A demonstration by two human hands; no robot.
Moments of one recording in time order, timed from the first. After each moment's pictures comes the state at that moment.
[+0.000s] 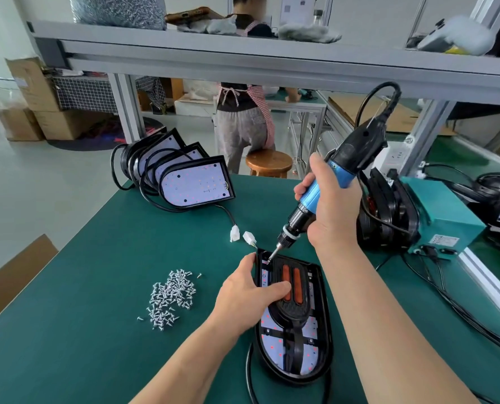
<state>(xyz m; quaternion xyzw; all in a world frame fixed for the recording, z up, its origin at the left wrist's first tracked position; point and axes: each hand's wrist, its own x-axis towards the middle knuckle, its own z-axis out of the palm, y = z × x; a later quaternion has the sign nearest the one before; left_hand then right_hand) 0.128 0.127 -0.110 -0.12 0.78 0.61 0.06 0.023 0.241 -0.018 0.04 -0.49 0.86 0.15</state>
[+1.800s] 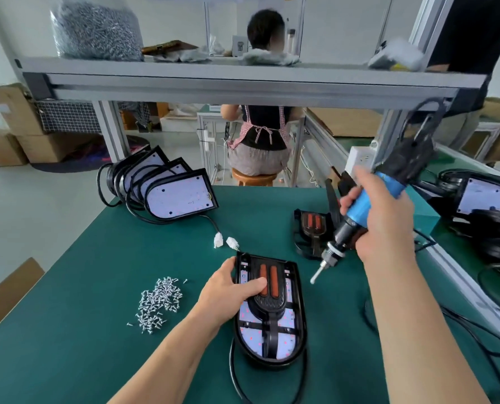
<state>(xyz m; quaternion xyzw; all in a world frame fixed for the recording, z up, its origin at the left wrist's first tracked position) 0.120 0.121 -0.120 -0.10 0.77 0.63 0.05 0.062 0.340 0.004 -0.02 -0.50 0.85 0.18</state>
